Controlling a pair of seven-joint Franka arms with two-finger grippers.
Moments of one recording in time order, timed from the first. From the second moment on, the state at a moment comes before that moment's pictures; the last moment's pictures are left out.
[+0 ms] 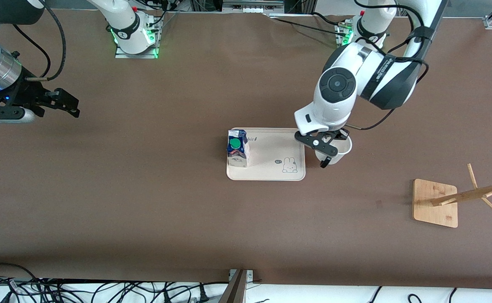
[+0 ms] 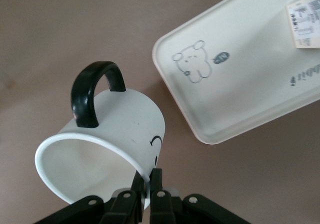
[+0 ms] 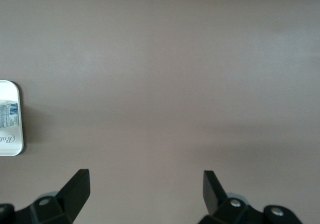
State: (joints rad) left arm -0.27 0.39 -0.28 -1.64 0.17 1.81 -0.11; right arm 0.18 0.00 -0.09 -1.70 0.00 1.73 0.10
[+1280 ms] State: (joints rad) left arm -0.46 0.70 -0.25 -1.43 0.10 1.83 -0.38; right arm 0.17 0.00 -0.09 -1.70 0.00 1.75 0.10
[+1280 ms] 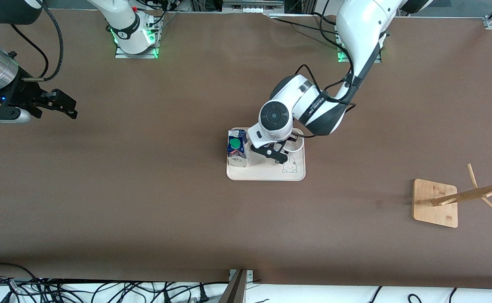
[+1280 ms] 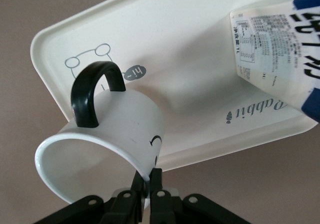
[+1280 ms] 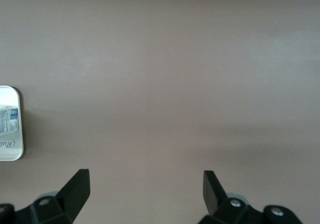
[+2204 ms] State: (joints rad) left arm -0.46 0.74 -0.22 -1.43 0.10 1.95 -0.38; right arm 0.17 0.00 -0.10 -1.69 0.00 1.75 0.10
